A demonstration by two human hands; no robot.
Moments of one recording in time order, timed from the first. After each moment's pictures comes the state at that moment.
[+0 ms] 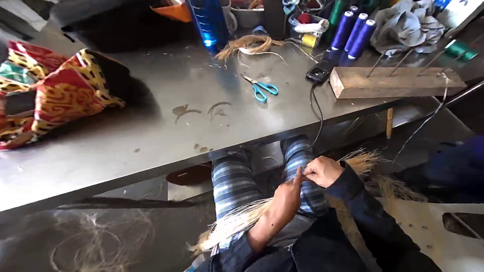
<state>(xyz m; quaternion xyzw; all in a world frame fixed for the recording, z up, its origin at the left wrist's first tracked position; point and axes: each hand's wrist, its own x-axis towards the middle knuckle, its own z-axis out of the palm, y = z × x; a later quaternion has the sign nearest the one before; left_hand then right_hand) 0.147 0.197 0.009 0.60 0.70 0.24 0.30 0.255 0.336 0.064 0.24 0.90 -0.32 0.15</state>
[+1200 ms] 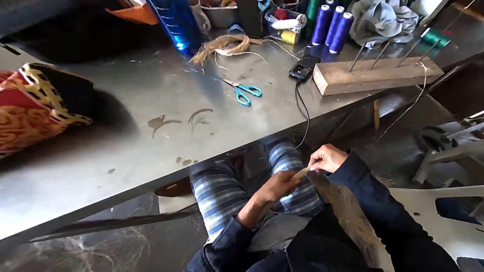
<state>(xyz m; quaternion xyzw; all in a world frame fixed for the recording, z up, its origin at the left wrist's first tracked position) 0.097 0.237 -0.006 0.52 0.52 0.28 0.61 0.282 0.370 0.060 0.34 0.84 -0.42 0.07</state>
